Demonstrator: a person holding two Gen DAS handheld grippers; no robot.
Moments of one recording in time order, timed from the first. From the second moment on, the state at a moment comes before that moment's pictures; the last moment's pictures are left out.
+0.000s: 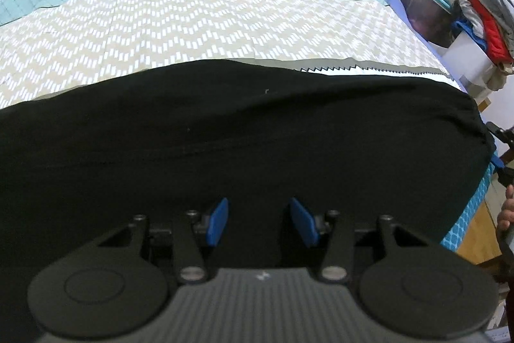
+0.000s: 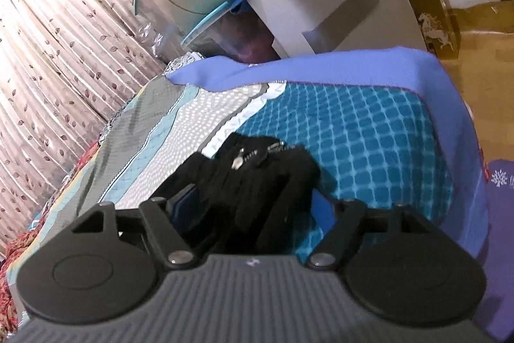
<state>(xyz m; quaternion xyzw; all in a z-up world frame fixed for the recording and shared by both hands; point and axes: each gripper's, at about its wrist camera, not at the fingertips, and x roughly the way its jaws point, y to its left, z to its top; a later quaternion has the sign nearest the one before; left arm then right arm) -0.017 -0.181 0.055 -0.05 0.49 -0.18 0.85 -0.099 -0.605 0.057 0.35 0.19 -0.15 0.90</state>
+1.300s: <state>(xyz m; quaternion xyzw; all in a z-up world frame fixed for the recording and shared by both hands) -0.129 0.098 0.095 -0.28 0.34 0.08 0.89 -0.081 -0.371 0.074 0.07 0.38 0.13 0.91</state>
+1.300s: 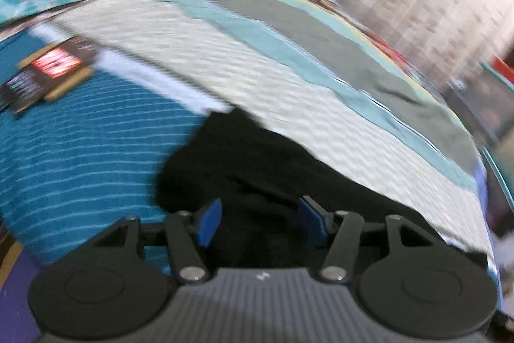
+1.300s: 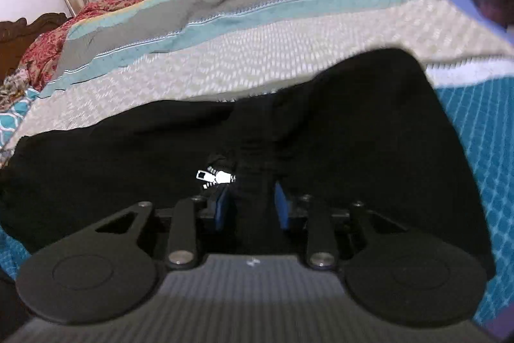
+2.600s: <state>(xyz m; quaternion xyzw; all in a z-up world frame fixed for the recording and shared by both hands) -0.096 -0.018 0.098 -0.11 0.29 -0.13 0.94 -0.004 -0.221 0.075 0.32 0.49 0.28 0.76</state>
